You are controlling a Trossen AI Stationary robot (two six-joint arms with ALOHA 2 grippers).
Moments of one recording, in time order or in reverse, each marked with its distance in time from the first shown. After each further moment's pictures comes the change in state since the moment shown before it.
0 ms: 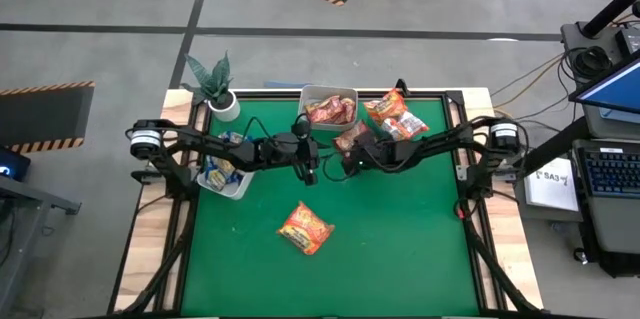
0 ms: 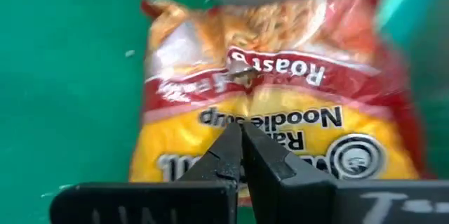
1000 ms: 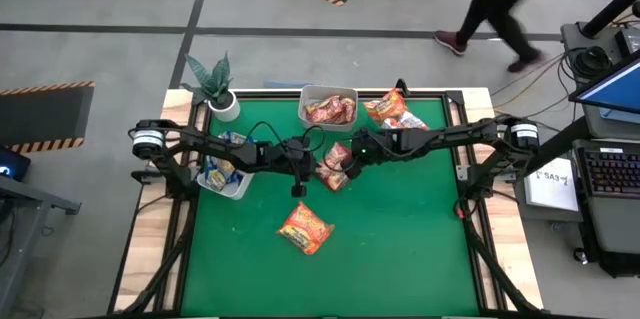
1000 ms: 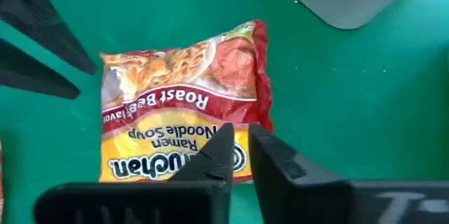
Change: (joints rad) left arm -0.008 0.015 -0.002 -0.305 0.157 0.000; right arm -0.007 -0.142 0.141 -0.238 -0.314 -0.036
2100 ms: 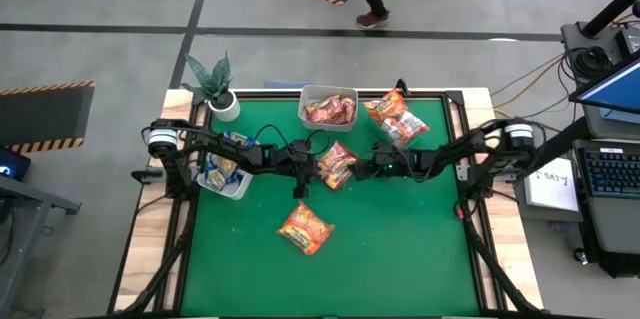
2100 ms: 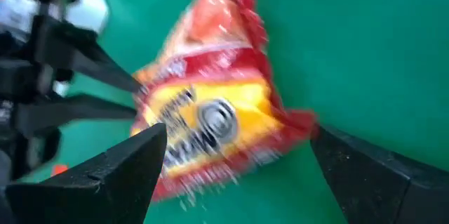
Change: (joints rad) left arm 0.020 0.134 -0.001 0.058 -0.001 -0.011; right arm 0.003 0.023 -0.515 0.881 -0.055 0.403
